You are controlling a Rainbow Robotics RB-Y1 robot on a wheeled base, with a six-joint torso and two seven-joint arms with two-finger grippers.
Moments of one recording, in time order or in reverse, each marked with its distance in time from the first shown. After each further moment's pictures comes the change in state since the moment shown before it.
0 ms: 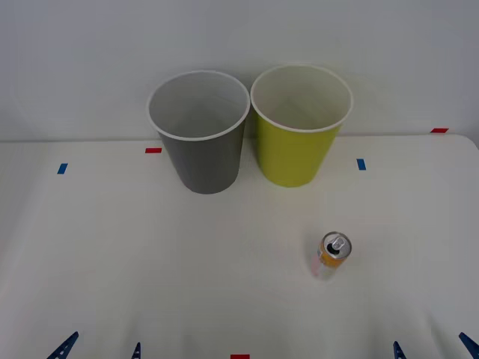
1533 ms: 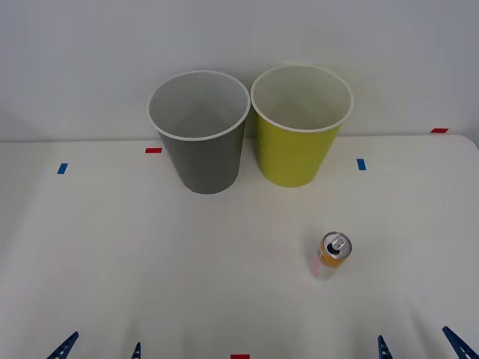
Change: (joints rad) right arm -0.036 0.042 0.056 0.046 0.009 -0.110 0.030; left arm 0.000 0.000 0.000 0.000 0.000 0.000 0.000
